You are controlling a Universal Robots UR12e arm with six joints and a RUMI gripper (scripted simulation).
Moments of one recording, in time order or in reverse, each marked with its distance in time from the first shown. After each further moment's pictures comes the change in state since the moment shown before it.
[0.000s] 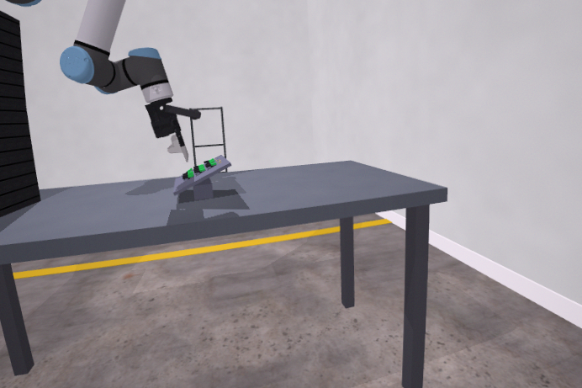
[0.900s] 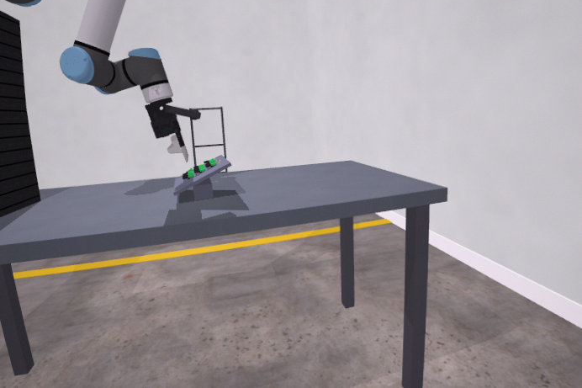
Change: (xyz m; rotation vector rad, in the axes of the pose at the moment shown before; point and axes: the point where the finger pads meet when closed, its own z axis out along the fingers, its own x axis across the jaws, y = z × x) arm -0.001 0.001 0.000 0.000 0.000 0.000
